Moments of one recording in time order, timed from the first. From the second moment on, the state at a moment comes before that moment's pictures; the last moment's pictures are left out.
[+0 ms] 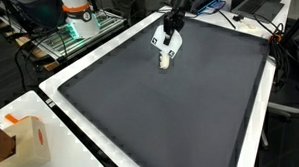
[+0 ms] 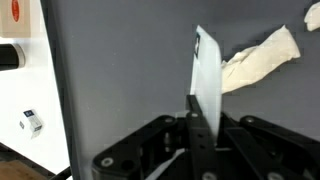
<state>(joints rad) 0.17 0.27 0.05 -2.06 -0.59 2.10 0.60</state>
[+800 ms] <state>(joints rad) 0.13 0.06 0.05 -2.20 -0.31 2.31 0.31</state>
